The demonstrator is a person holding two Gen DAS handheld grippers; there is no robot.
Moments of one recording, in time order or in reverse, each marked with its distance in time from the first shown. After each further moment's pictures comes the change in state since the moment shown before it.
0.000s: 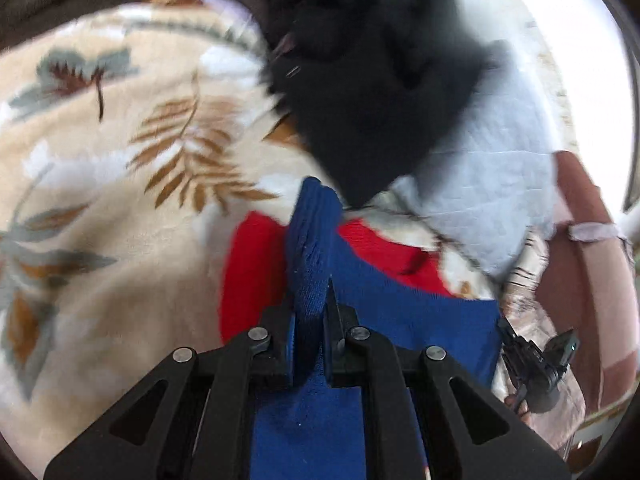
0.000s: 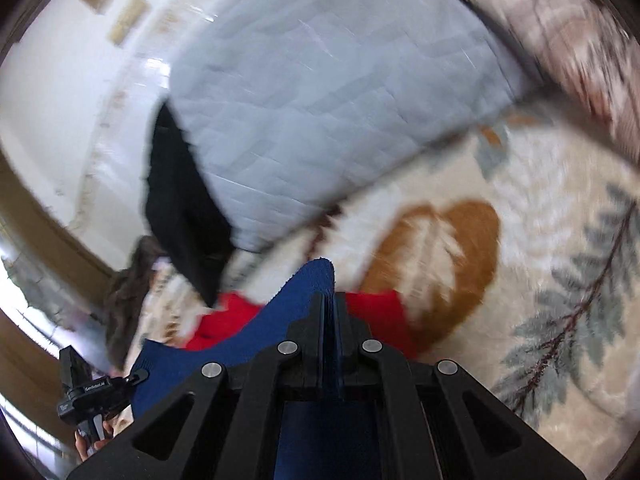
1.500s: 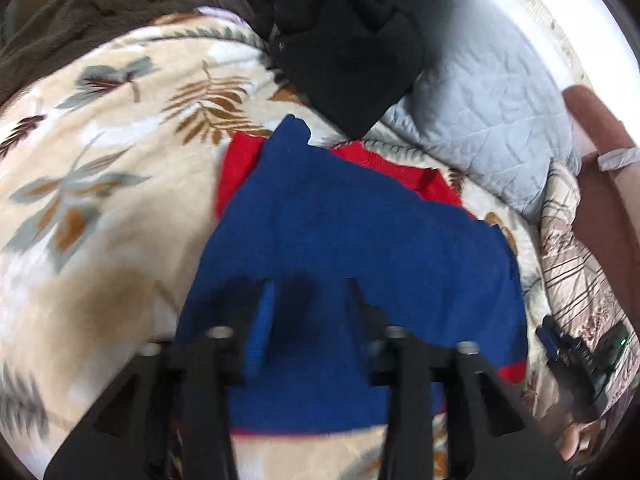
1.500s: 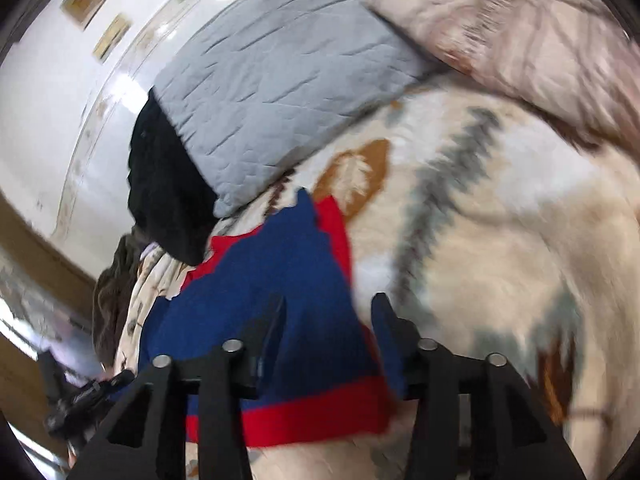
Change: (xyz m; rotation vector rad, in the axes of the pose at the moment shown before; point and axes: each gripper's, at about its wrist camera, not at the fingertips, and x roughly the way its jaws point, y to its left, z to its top) left arm -0.053 -0.048 -0.090 0.148 -0.051 0.180; right arm -0.105 -0.006 -0.098 0.108 -0.052 -0.120
